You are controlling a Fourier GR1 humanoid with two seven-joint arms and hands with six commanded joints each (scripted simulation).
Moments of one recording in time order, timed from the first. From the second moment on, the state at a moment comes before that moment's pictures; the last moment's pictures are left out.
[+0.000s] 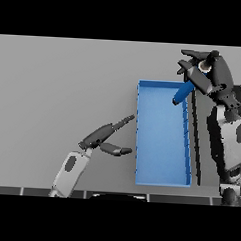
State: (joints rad) left arm -0.20 -0.05 -0.33 -1.57 -0.23 -0.45 0.09; right arm -0.75 -0.51 -0.03 -1.66 -0.56 -0.06 0.50
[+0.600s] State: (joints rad) left arm -0.17 -0.06 -0.34 -1.59 -0.22 -0.46 0.11; right arm -0.27 -0.51 0.05 -1.85 -0.49 -0.25 0.61
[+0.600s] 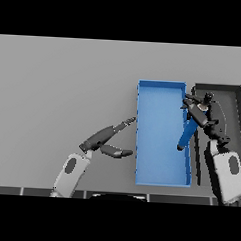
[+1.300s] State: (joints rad) left arm -0.16 -0.05 -0.35 -1.62 -0.22 -0.46 0.12; right arm -0.31 -0.88 0.57 -1.69 -0.72 -0.59 0.60
